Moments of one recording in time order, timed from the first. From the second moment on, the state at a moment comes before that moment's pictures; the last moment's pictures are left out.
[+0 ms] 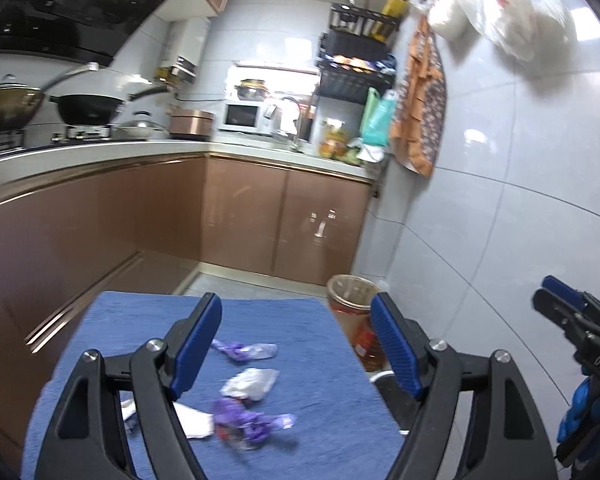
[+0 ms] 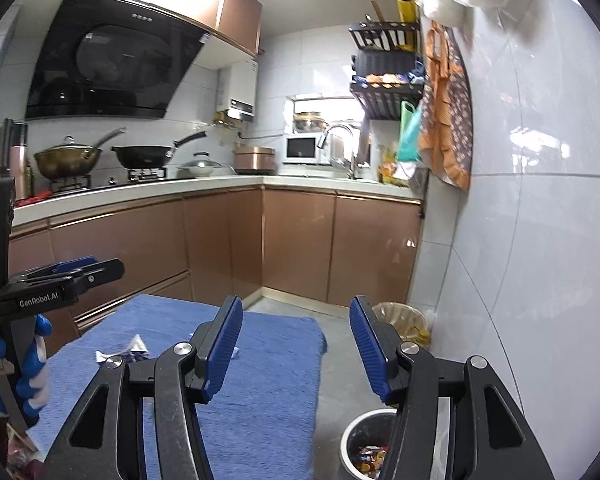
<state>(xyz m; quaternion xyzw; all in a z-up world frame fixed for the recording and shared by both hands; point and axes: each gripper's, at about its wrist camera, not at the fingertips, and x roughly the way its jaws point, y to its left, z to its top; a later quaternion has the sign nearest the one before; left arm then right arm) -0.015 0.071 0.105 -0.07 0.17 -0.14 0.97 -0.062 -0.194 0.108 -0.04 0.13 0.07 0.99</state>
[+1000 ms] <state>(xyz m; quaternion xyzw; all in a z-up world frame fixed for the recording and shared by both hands) 0.011 0.154 -0.015 -0.09 0.28 -0.08 0.95 -0.021 -0.128 0.054 -0.03 0.22 0.18 0.96</state>
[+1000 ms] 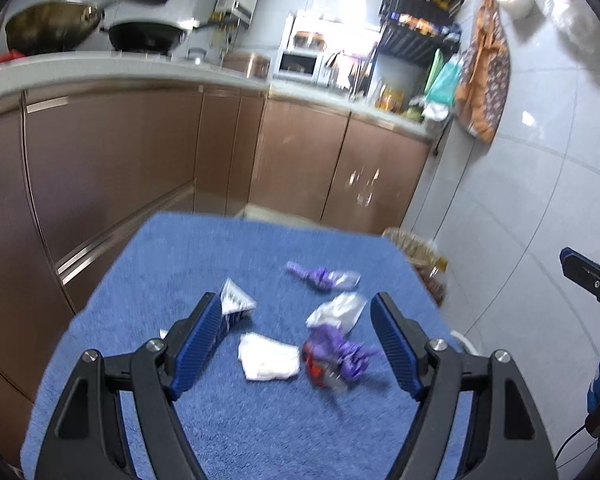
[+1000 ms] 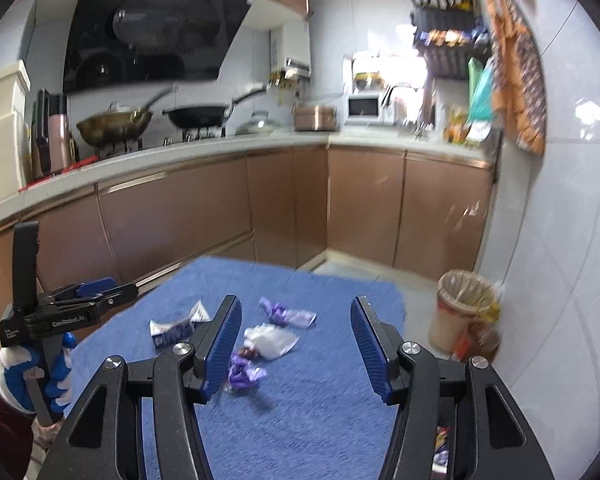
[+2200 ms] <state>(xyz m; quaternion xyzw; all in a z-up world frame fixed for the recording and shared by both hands) 0.114 0.145 -0.163 -0.04 0.44 -0.05 0.89 0.110 -0.047 -0.103 -0.08 0.41 0.33 0.84</state>
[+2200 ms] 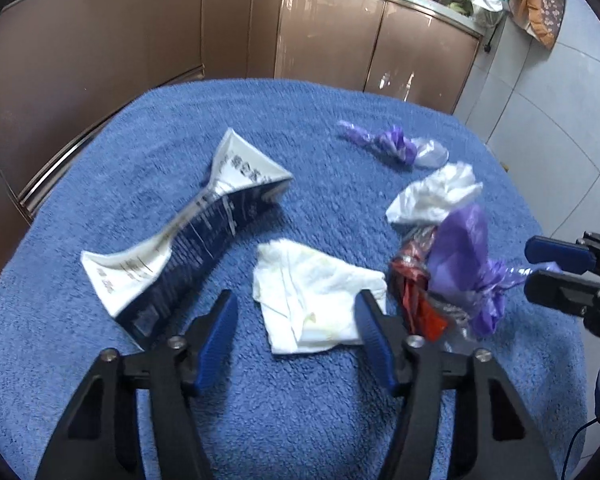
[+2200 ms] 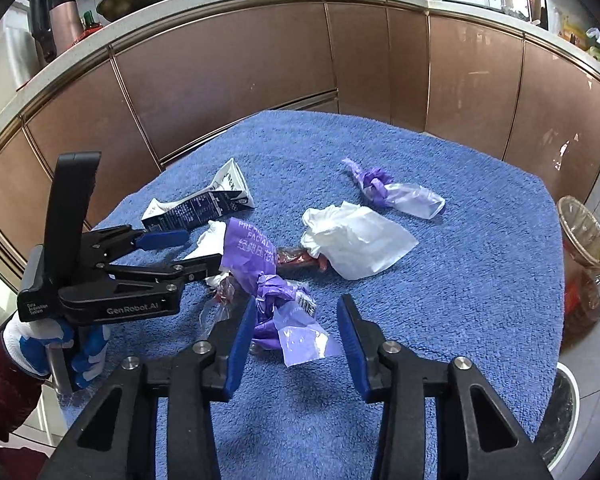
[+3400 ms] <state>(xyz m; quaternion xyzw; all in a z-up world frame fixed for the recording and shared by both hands) 0.069 0.153 -0.123 -0.05 0.39 -0.05 0.92 0.080 -0.072 -0.076 -0.08 0.39 0.32 0.86</state>
